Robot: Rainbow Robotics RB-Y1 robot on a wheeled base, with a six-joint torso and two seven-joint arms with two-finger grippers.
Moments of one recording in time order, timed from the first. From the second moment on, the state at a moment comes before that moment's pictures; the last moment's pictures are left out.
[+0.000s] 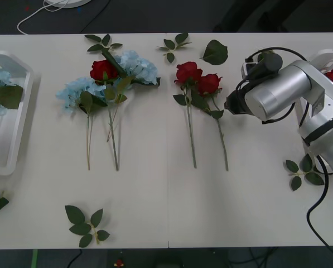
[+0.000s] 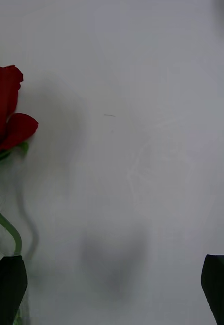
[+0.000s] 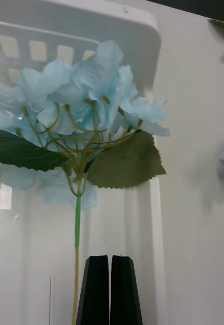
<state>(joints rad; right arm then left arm) -0.71 -0.54 0.48 -1.34 -0.39 1.15 1.03 -0.47 0.92 0.39 -0.81 1.36 1.16 -2.32</state>
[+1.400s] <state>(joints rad) -0.86 -0.40 0.58 -0.97 -0.35 0.87 1.03 -0.73 0.75 -0.27 -1.45 0.97 1.44 -1.08</state>
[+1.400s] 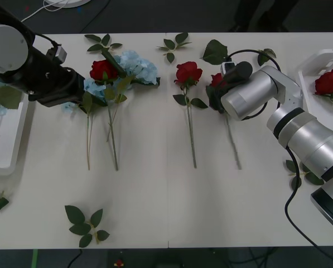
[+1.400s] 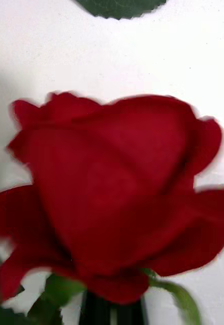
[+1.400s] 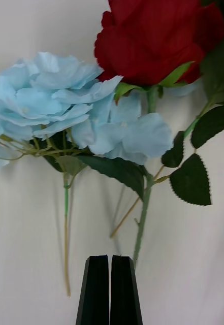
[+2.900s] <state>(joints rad) -0.86 -1.05 0.58 -0.84 -0.37 0.79 1.14 -0.58 0.75 -0.45 -1.63 0.52 1.42 -0.90</state>
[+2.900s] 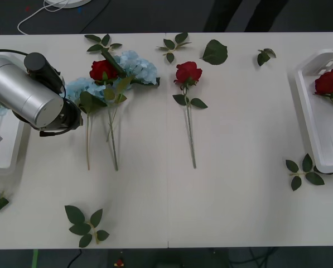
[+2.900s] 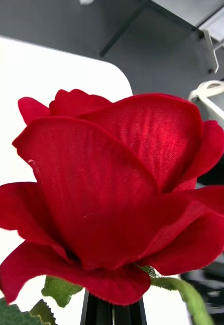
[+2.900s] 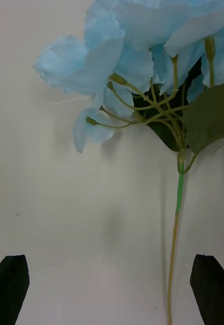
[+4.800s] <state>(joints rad) -0.83 -0.45 0.40 -1.27 -0.42 1.09 1.15 -0.46 0.68 -0.44 -1.60 0.48 1.14 -0.91</state>
